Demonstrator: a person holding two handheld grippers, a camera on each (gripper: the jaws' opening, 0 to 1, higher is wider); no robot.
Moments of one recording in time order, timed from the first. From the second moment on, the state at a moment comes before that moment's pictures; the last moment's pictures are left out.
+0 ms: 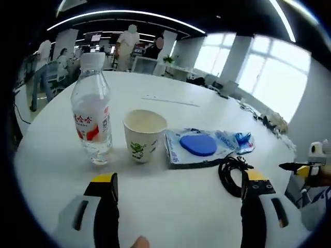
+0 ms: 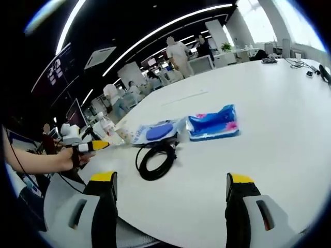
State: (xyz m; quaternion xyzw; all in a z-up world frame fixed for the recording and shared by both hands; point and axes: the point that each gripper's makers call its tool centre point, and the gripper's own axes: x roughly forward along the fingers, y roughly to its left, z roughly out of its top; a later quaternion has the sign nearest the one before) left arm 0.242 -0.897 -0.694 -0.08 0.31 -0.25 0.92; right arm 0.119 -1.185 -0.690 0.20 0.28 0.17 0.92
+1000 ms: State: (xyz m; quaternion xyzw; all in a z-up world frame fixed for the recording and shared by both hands) left arm 0.216 -0.961 -0.694 -0.05 0.32 -0.26 0.91; right arm 0.148 -1.207 -0.702 0.19 0.29 0.22 0.91
